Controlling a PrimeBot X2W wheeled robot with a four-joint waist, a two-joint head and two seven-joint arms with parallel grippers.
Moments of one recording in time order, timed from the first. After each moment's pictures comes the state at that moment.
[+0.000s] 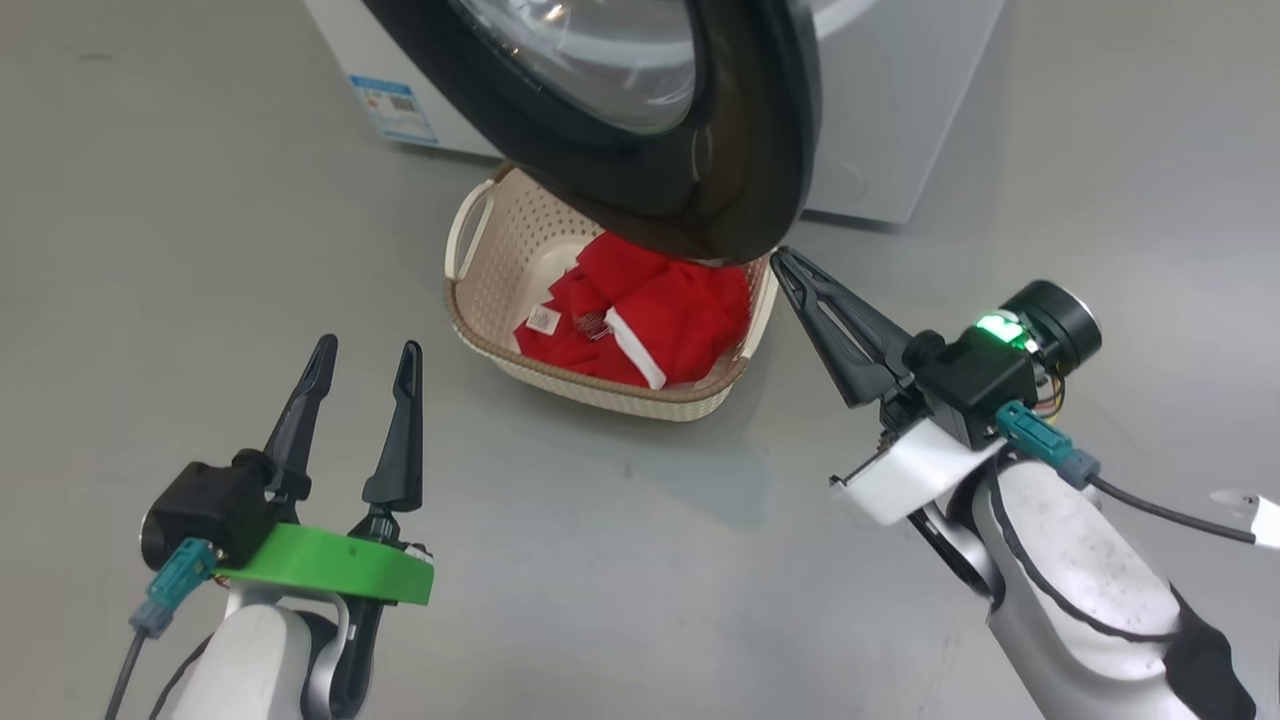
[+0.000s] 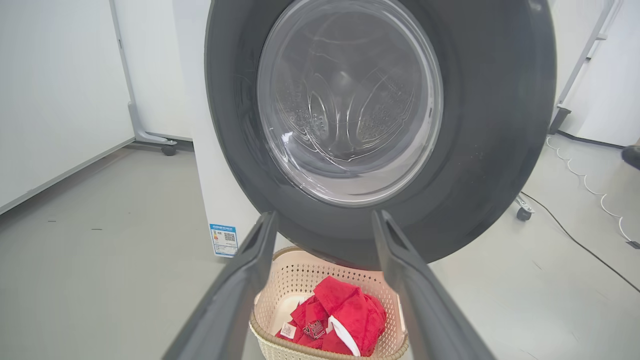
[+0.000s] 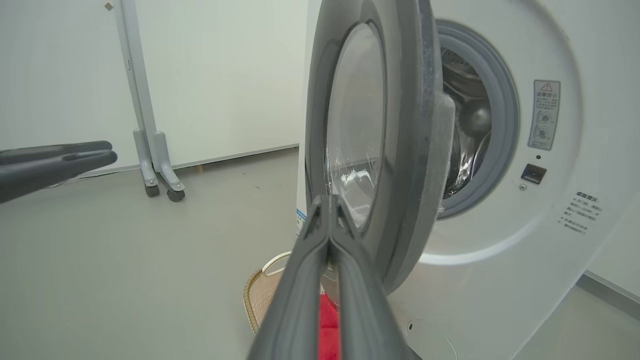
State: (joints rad) left arm -0.19 0.08 -0.23 0.12 -0.46 -0.12 -0.26; right arm -0.38 -0.17 0.47 0.08 0.17 0.12 -0.16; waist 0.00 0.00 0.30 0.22
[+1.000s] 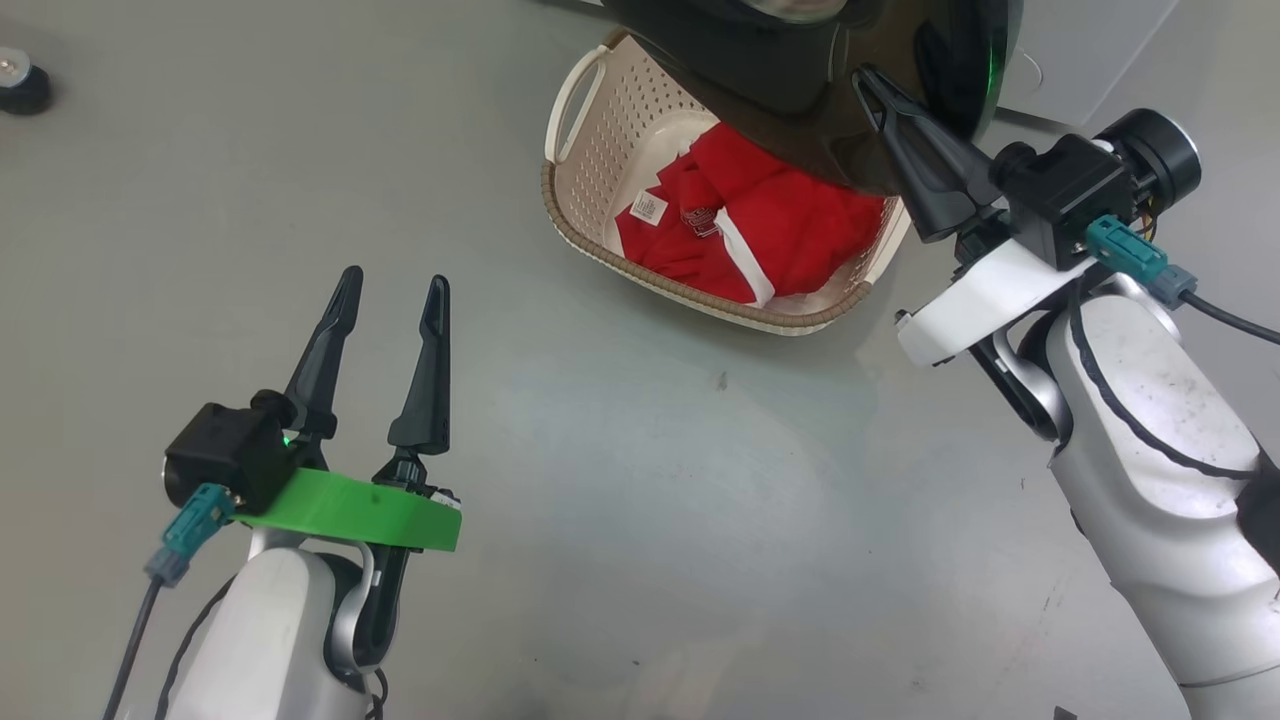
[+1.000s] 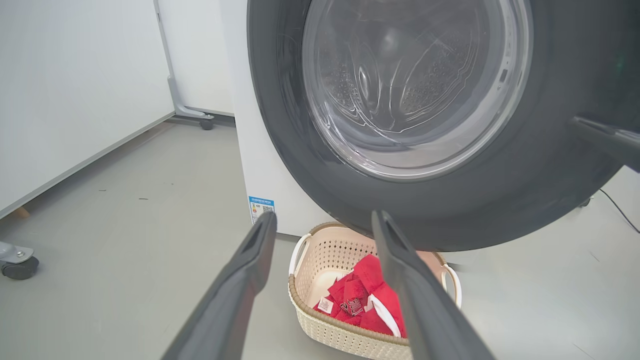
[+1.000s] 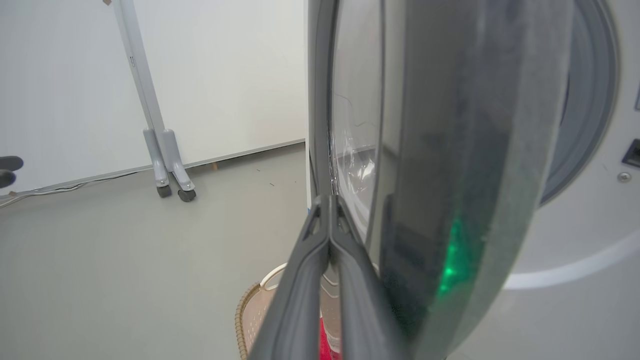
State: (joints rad) left arm -0.29 0.05 -0.25 0.13 -0.47 -0.12 -0.26; right arm -0.65 -0.24 0.47 0.25 0.25 0.12 -0.17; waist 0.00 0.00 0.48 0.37
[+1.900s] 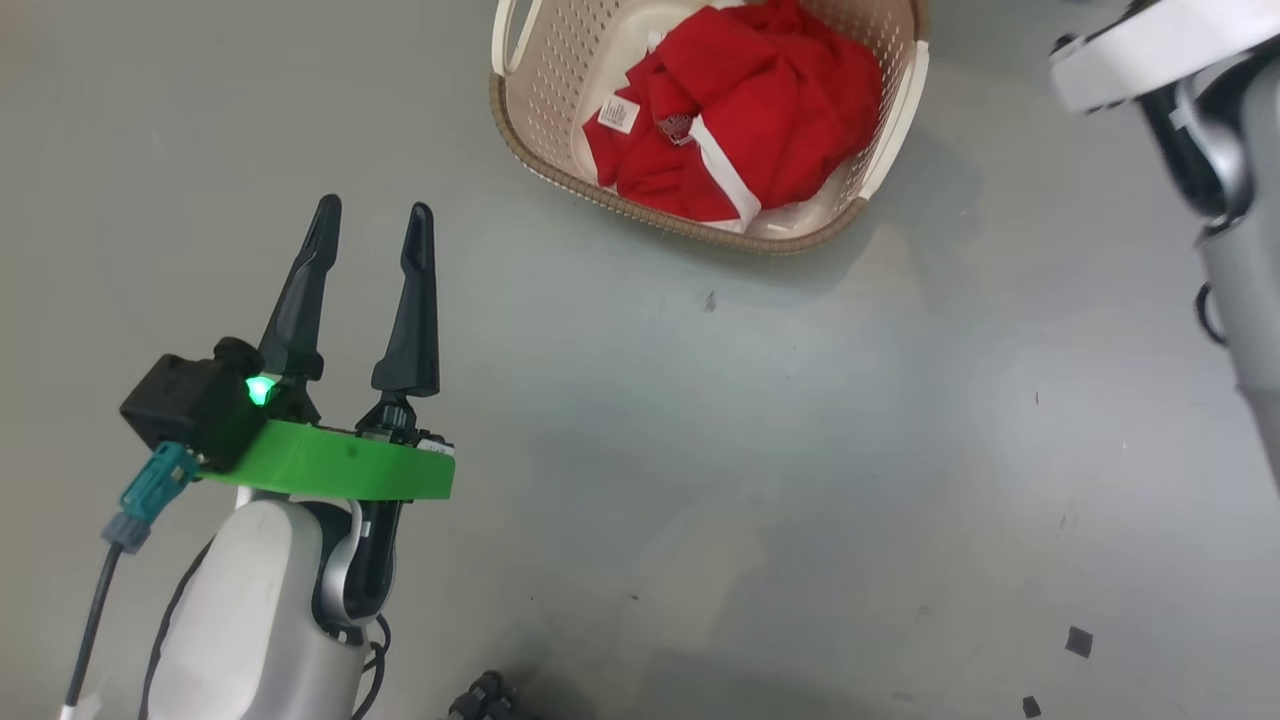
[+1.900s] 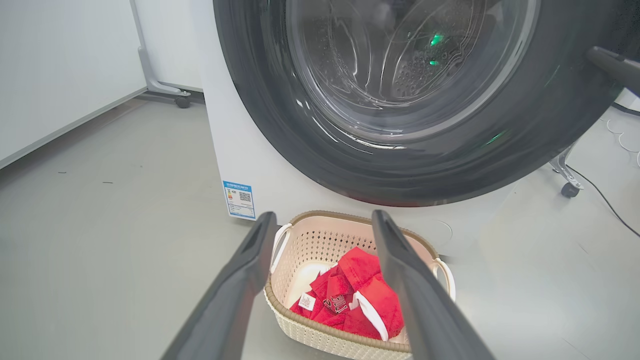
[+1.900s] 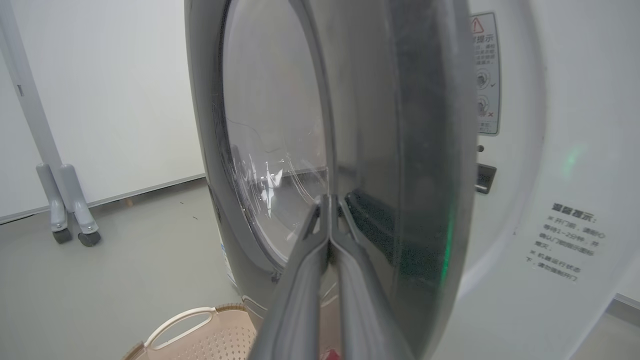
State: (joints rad) left arm -0.36 0.04 -0.24 0.08 -0.51 -0.12 -0.26; right arm -0.95 -0.30 0.35 0.31 0.27 0.13 -0.16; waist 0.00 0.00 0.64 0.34
